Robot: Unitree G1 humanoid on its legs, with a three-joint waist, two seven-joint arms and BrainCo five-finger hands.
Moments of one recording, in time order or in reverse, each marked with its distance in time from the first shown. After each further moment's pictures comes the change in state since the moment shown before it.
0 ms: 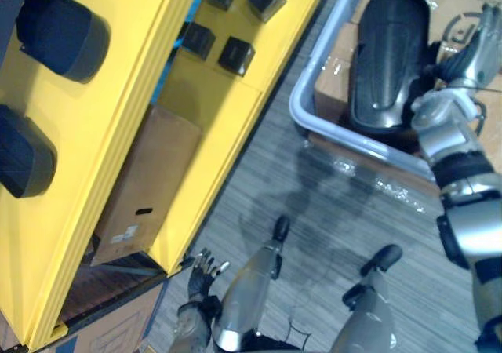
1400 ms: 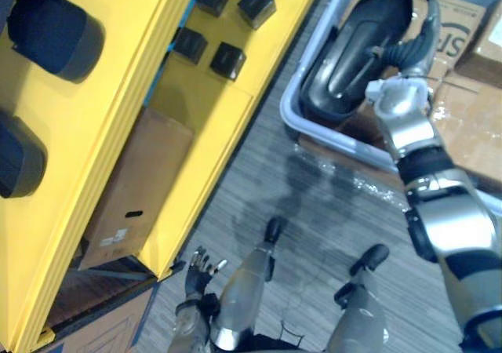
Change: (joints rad) left arm -0.001 -0.015 0.023 -0.003 0.076 -0.006 0.036; right arm -0.026 0.200 -0.092 -0.029 0.213 -0.167 0.105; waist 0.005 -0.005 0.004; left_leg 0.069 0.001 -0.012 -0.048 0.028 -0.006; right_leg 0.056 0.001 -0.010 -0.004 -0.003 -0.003
